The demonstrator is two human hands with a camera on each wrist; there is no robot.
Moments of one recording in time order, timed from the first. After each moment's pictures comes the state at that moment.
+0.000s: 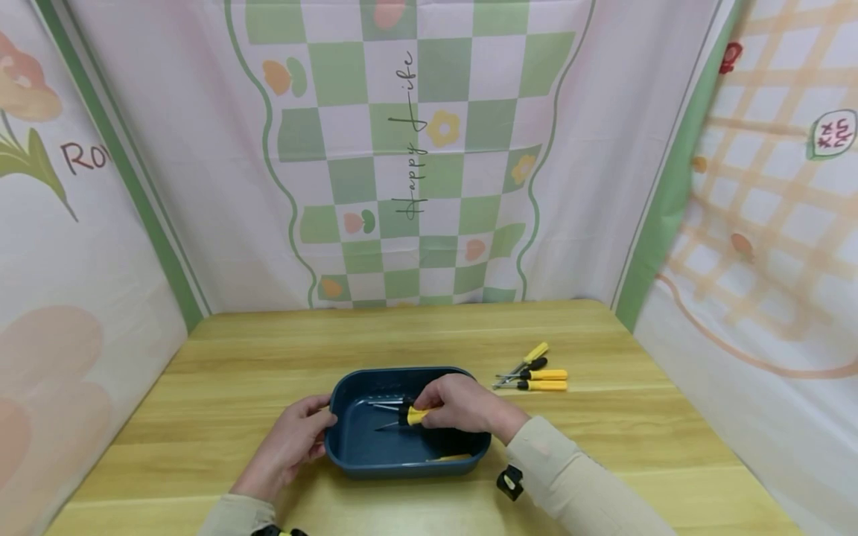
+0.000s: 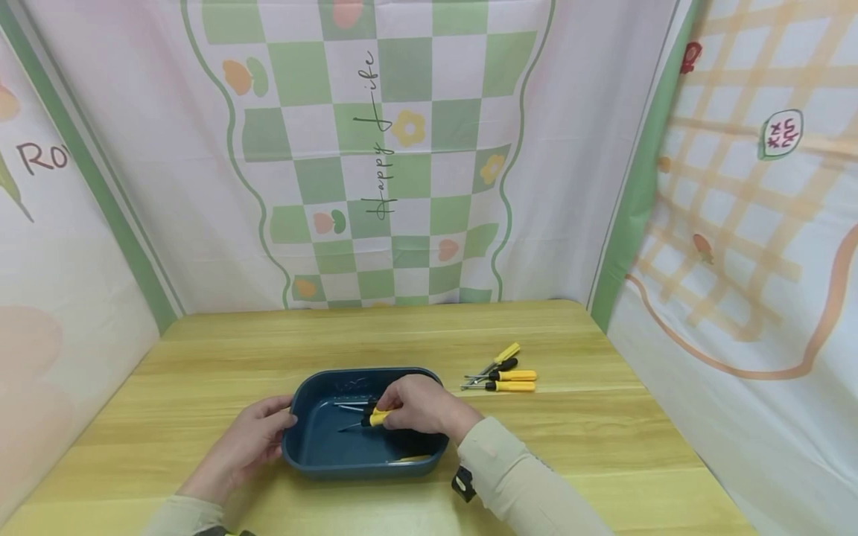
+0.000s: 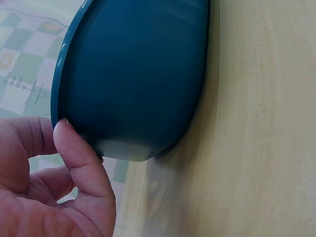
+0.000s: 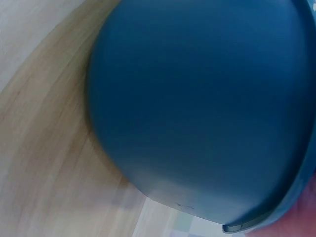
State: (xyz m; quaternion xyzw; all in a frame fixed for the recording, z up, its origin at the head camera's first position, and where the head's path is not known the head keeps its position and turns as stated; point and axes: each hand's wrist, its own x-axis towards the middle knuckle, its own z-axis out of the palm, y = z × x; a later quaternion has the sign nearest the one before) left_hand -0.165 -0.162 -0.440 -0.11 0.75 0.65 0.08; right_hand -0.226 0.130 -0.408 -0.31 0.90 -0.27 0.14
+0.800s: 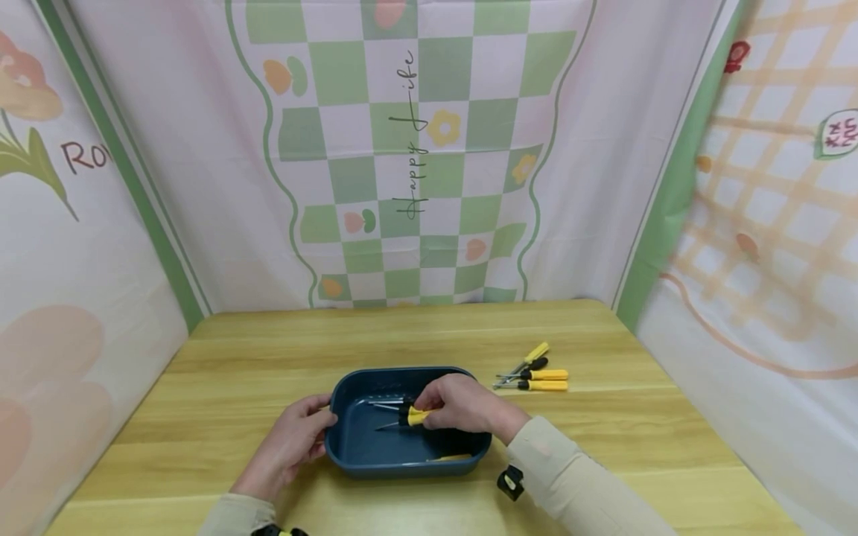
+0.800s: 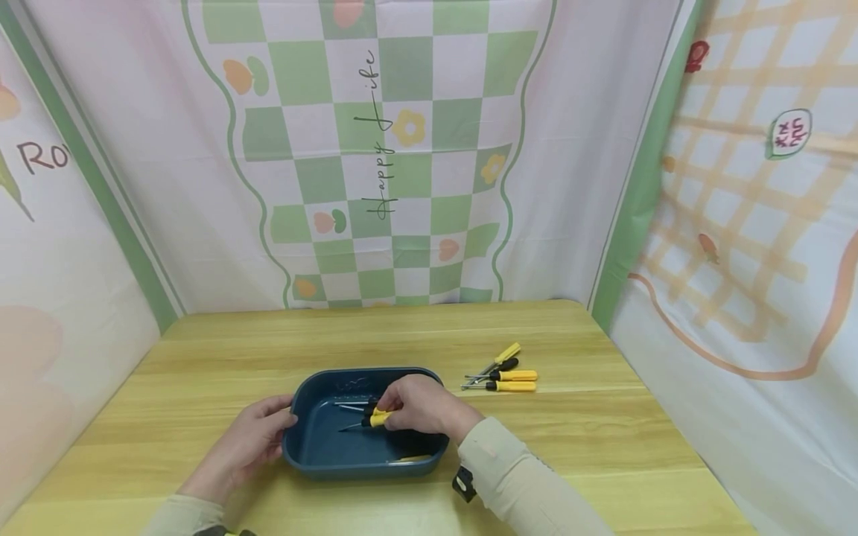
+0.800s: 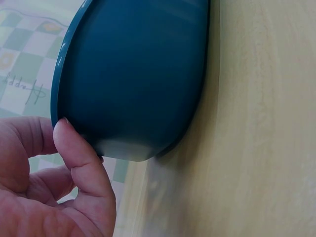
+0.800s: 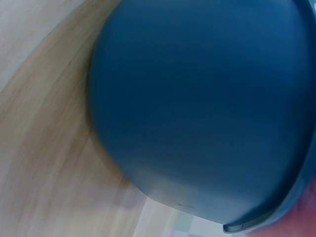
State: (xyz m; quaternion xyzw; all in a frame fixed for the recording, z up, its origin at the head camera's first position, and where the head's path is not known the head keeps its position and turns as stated) left_hand -0.165 -0.163 -0.440 -0.11 0.75 0.65 0.08; right_hand -0.226 0.129 -0.409 -0.31 0.90 -0.26 0.14
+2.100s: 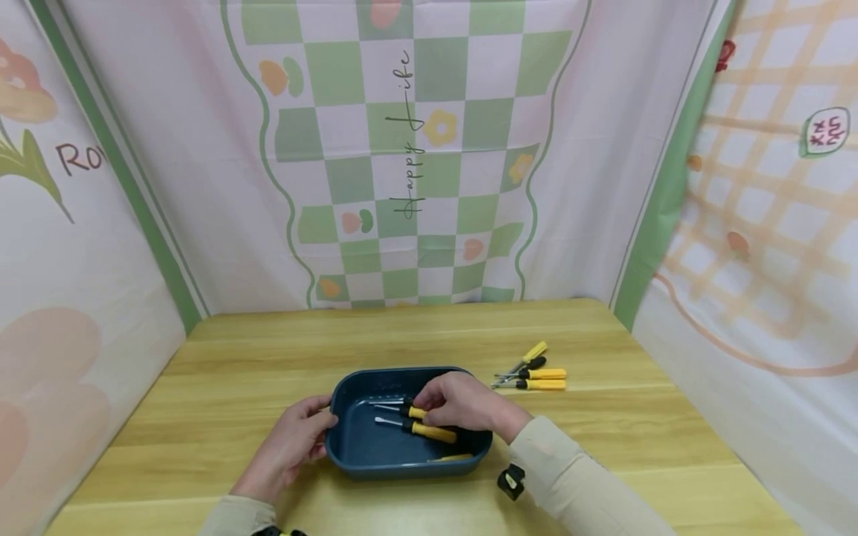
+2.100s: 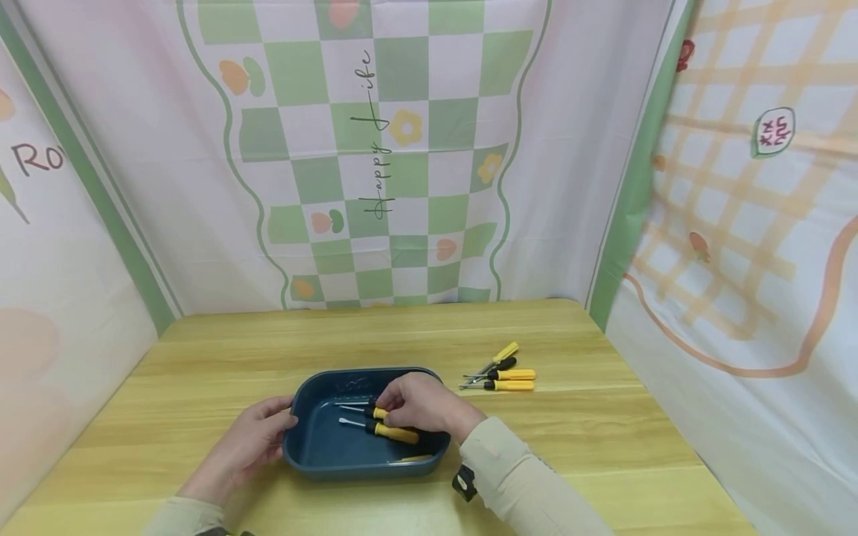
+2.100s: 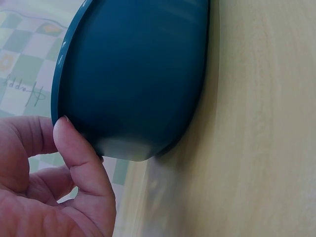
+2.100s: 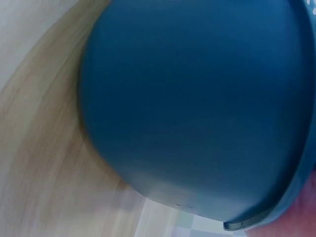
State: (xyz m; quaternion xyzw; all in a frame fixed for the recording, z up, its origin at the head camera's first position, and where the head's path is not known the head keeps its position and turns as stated) left_hand -0.163 -0.159 -0.440 -0.11 0.74 0.66 0.08; right_hand -0.226 0.137 -0.411 -0.31 0.89 -0.31 0.14
